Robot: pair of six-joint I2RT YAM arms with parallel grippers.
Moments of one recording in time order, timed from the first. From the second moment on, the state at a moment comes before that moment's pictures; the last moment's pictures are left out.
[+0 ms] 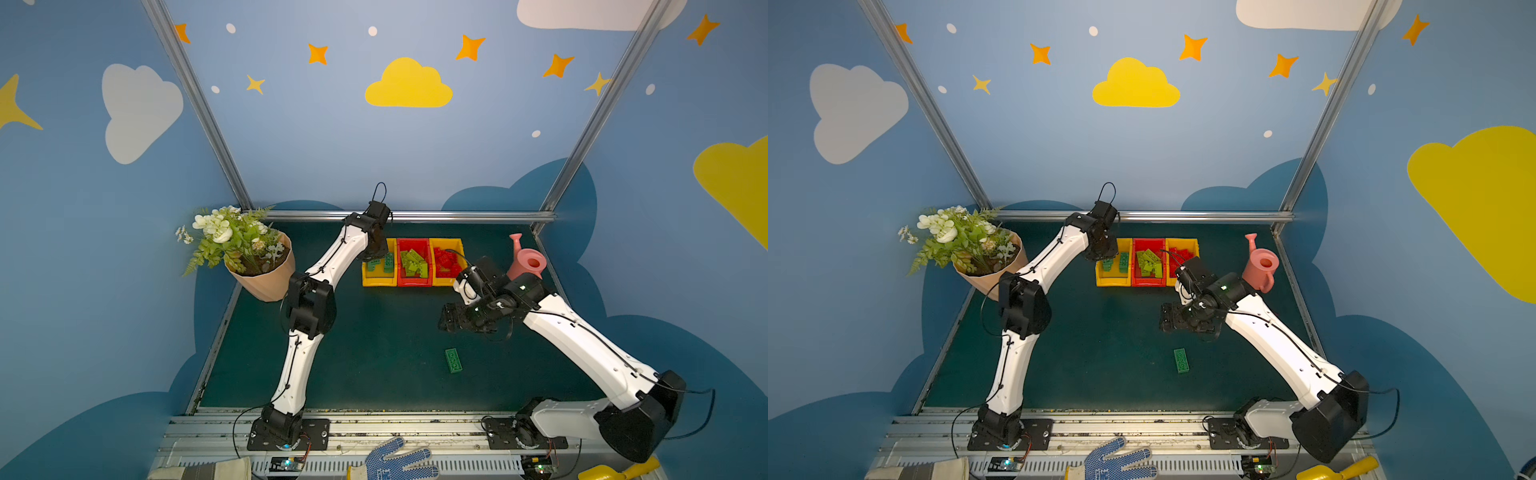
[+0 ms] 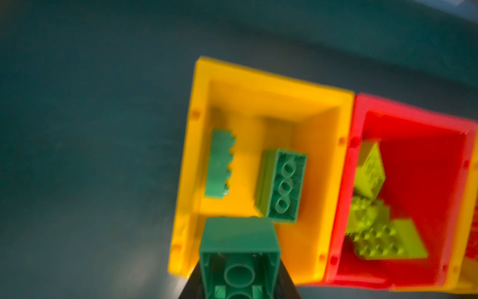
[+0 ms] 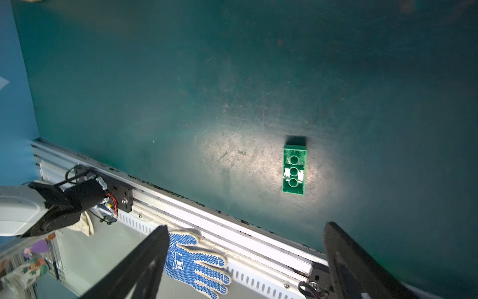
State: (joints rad) left arm -0.41 2.40 2.40 -1.15 -0.10 -0.56; right arm 0.65 1.28 1.27 -1.20 -0.19 0.53
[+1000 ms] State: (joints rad) left arm -0.40 2.02 1.93 -1.13 -0.08 -0.48; right arm 0.61 1.32 1.10 -1.14 -0.16 0.57
